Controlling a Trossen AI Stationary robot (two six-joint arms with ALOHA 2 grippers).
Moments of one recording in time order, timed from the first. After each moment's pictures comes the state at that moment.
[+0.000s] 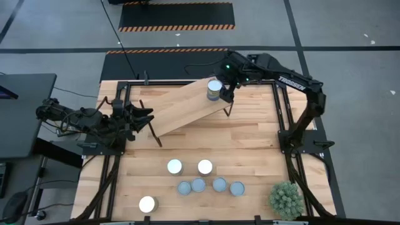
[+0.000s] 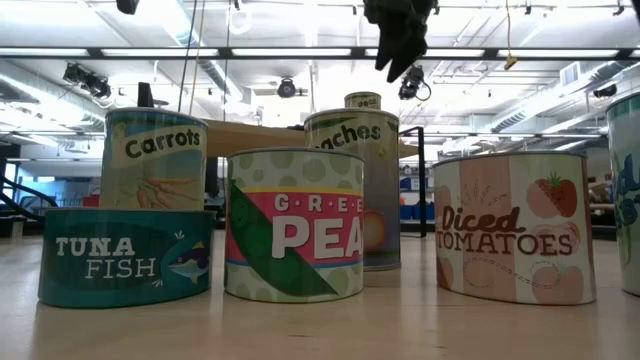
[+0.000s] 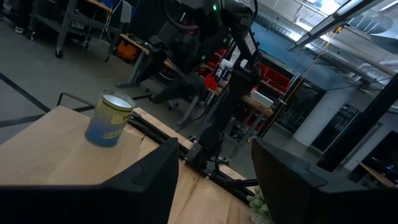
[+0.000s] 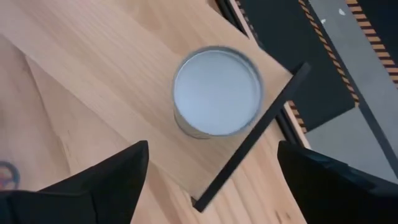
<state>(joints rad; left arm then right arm) -0.38 0.60 0.71 -0.02 -0.71 -0.50 -0.38 1.67 1.90 -1.25 0.12 0.02</state>
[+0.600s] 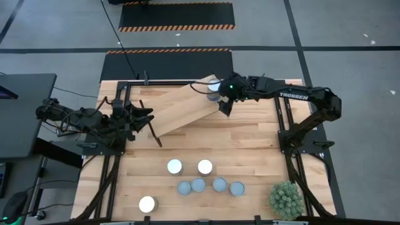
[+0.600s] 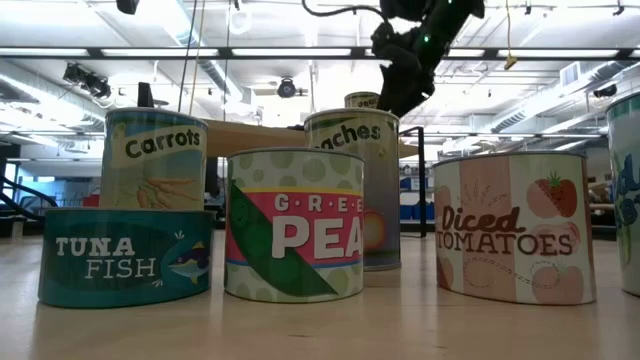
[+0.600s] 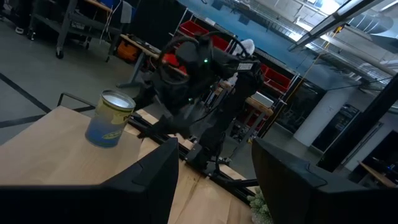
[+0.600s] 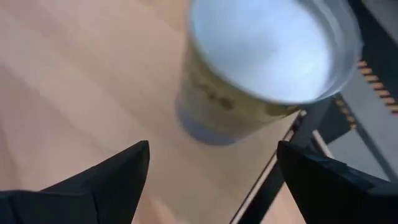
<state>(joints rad) -0.38 0.60 0.71 -0.02 -0.71 -0.50 -0.35 1.48 1.29 -0.69 0.19 0.01</state>
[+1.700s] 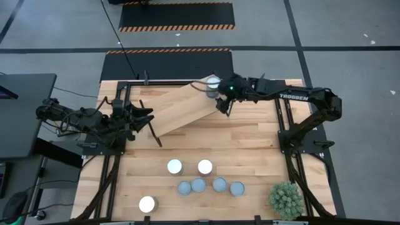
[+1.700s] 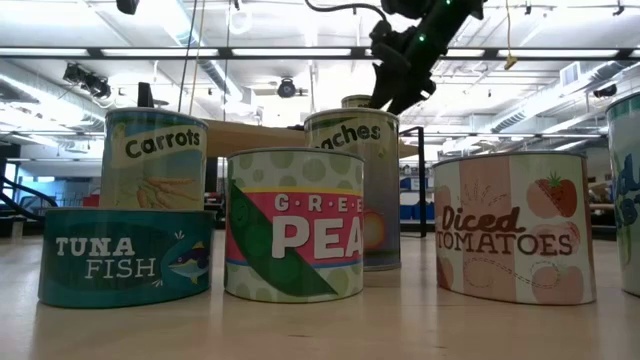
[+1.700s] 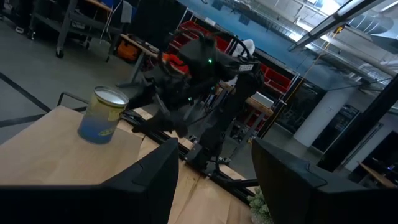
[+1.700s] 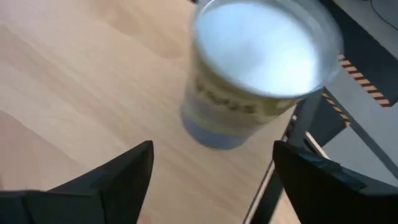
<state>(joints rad) -0.38 0.60 0.71 -0.02 -0.71 -0.50 -0.32 1.47 1.28 -0.62 0.27 0.12</state>
